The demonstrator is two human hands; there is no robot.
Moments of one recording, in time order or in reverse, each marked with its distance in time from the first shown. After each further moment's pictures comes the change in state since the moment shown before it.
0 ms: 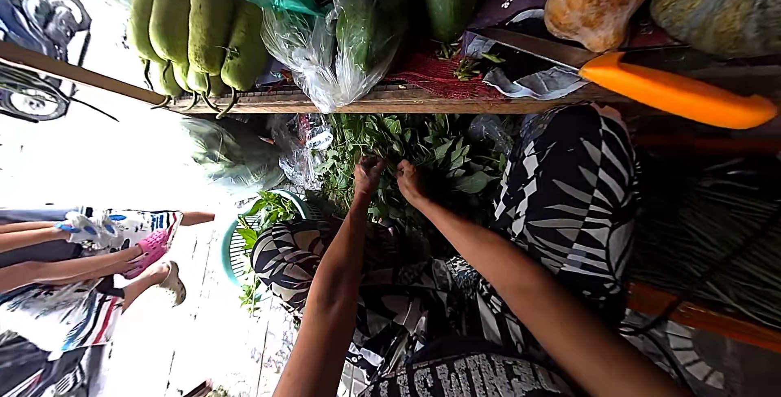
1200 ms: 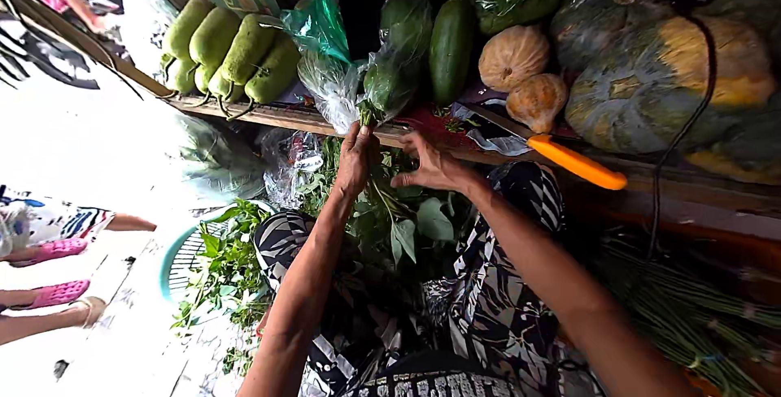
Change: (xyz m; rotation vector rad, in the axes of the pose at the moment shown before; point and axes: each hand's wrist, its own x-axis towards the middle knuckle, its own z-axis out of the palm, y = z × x) left_hand -0.038 0.162 -0.071 -0.866 -0.036 0.441; right_hand -0.087 -0.117 -0.174 -0.298 -0.144 -0.601
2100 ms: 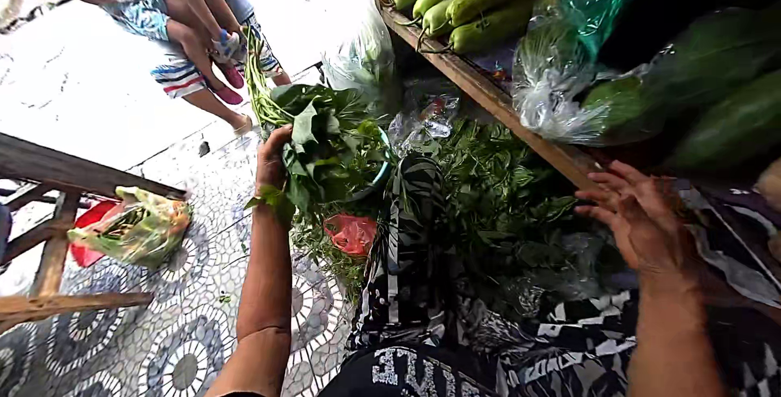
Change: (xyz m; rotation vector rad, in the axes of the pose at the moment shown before) left_hand -0.267 0.128 -0.224 0.075 1.030 0.163; right_hand 0.006 0.026 -0.001 0.440 0.032 -0.132
